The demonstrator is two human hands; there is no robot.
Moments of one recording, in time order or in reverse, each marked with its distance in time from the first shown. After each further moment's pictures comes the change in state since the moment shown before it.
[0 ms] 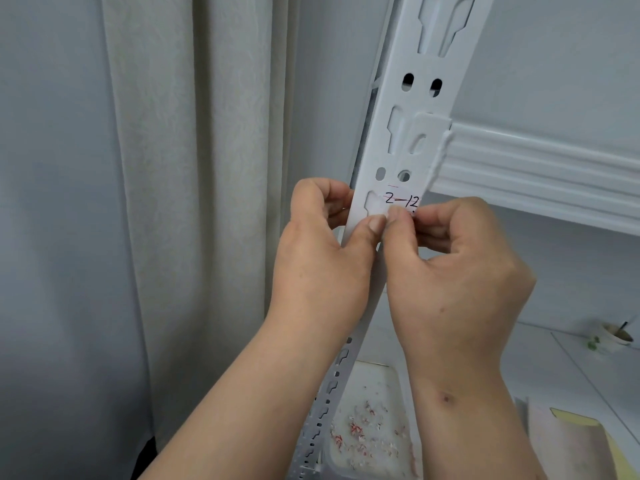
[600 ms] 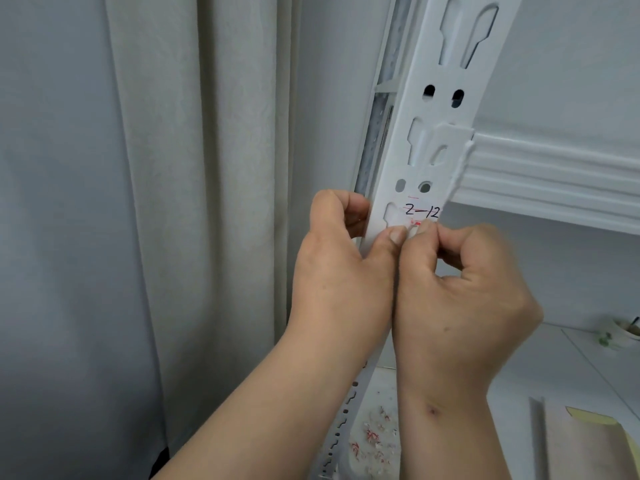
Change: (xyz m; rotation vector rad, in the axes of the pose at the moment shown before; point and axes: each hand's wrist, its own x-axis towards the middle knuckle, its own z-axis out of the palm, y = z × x) left_hand 0.002 0.003 -0.004 0.027 -0.059 -0.061; right_hand -0.015 -0.005 0.017 -0.079 0.237 0.034
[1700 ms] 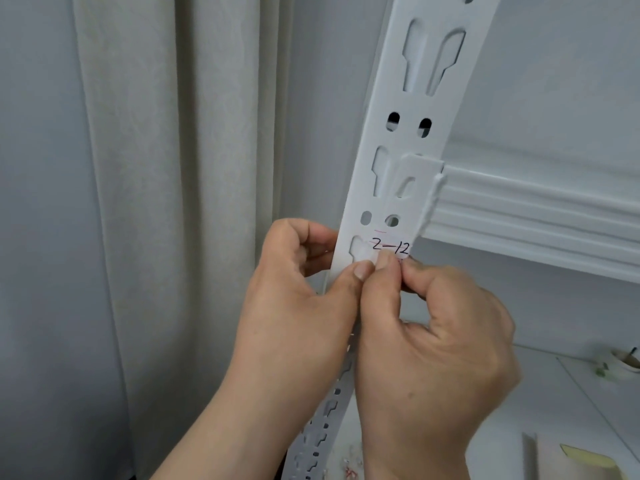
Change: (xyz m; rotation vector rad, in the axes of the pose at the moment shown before) left_hand 0.006 -0.009 0.000 -0.149 0.005 0.052; right_hand 0.001 0.006 0.000 0.041 -0.051 -0.090
